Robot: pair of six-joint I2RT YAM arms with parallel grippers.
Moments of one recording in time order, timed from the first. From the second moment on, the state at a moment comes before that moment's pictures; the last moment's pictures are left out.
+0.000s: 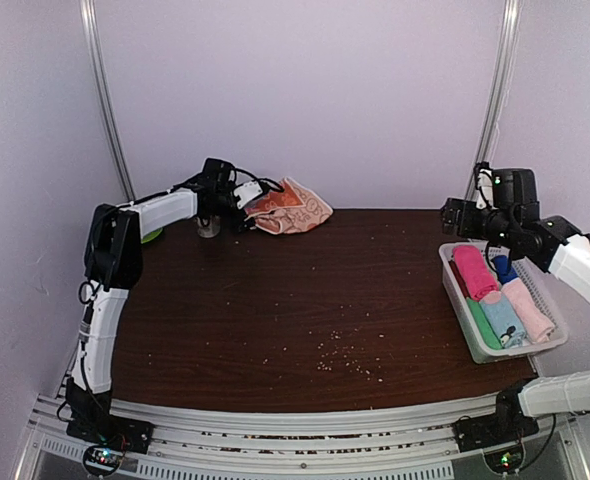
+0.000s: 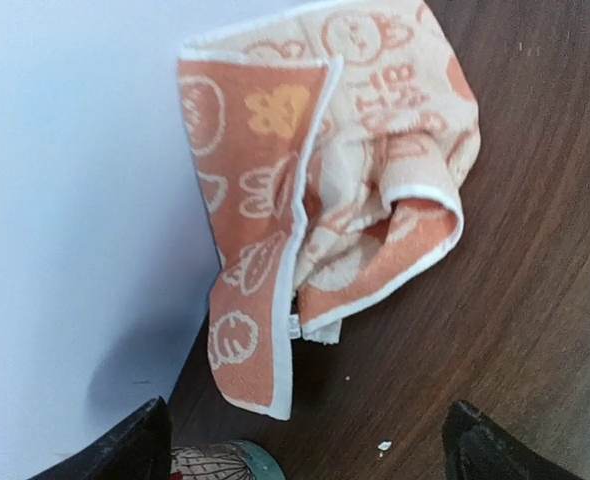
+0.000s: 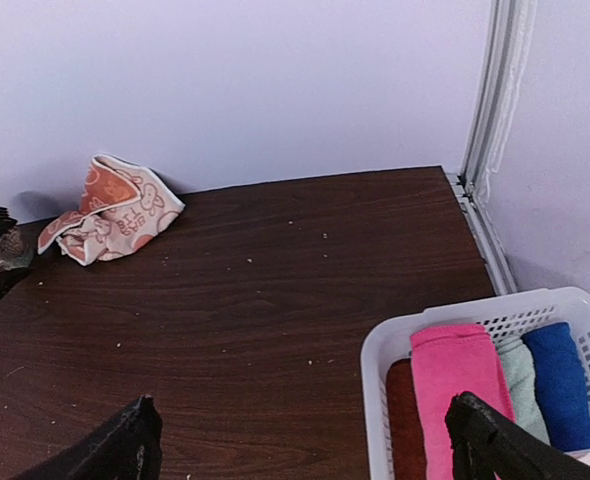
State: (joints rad) left arm -0.38 2.40 2.10 -0.35 0.06 0.78; right arm 0.31 1.09 1.05 -0.42 0.26 0.27
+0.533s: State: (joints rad) left arm -0.43 2.63 2.11 -0.01 -0.29 1.11; right arm 0.65 1.24 1.04 -0.31 0.44 0.30
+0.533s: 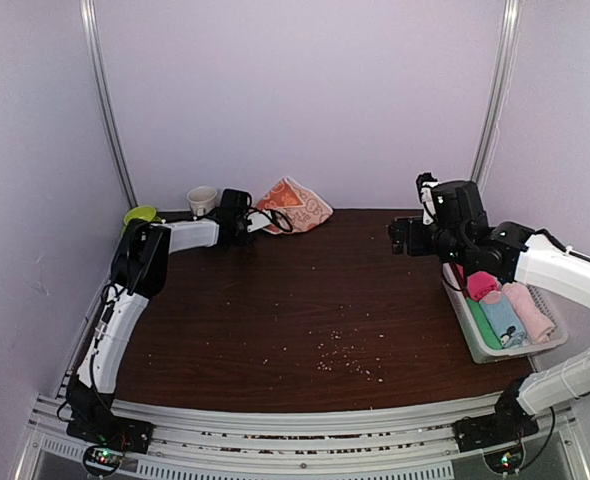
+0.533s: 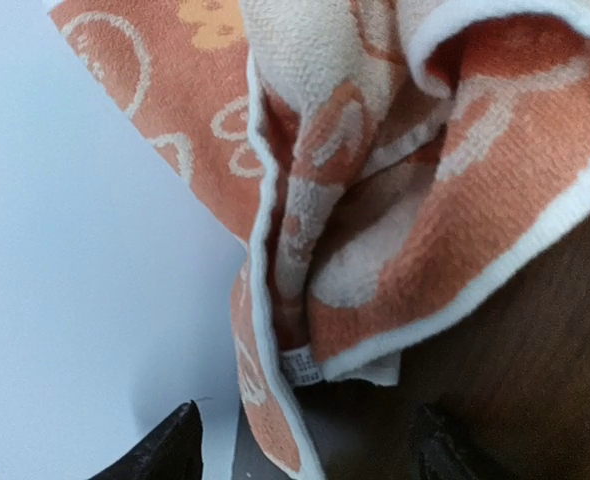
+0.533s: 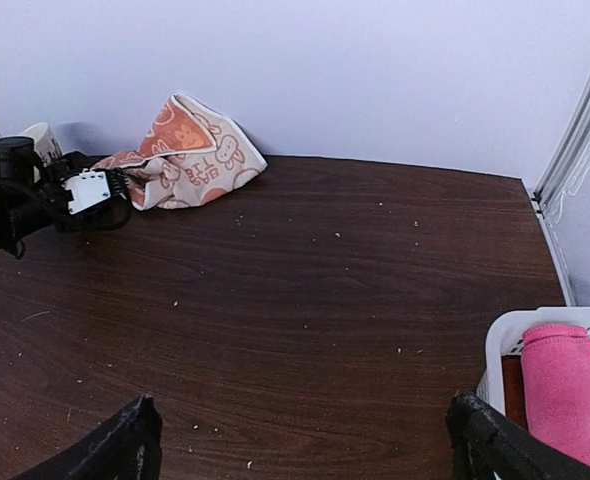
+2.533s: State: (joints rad) left arm -0.28 1.39 0.96 -0.57 0.32 0.59; right arm 0.92 1.83 1.11 -0.08 0.18 0.09
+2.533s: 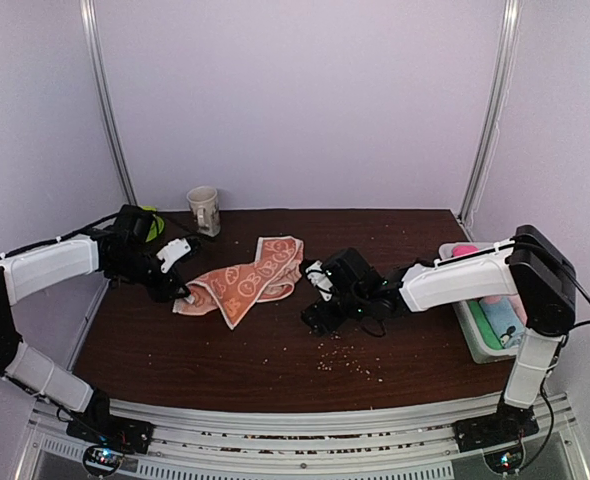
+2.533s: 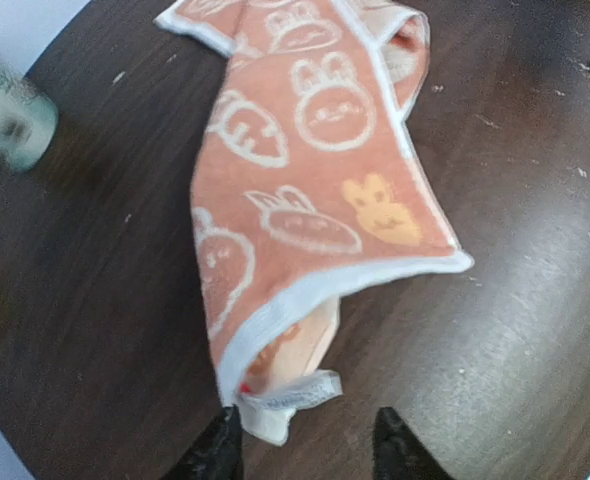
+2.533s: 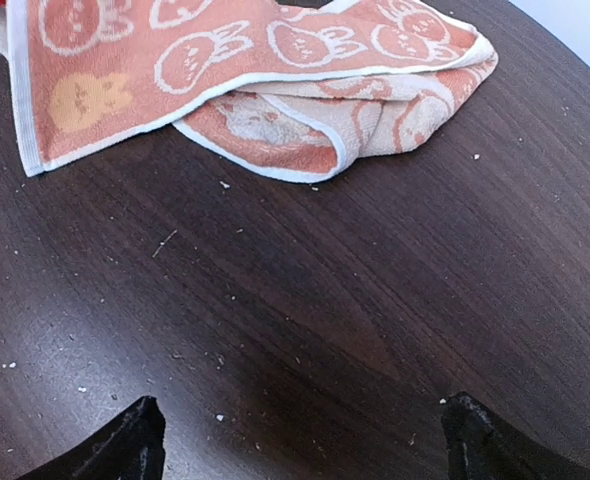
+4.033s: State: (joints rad) left arm -0.66 1.44 0.54 0.03 -0.16 1.30; right arm 0.92 1.37 0.83 0.03 0.23 0.21
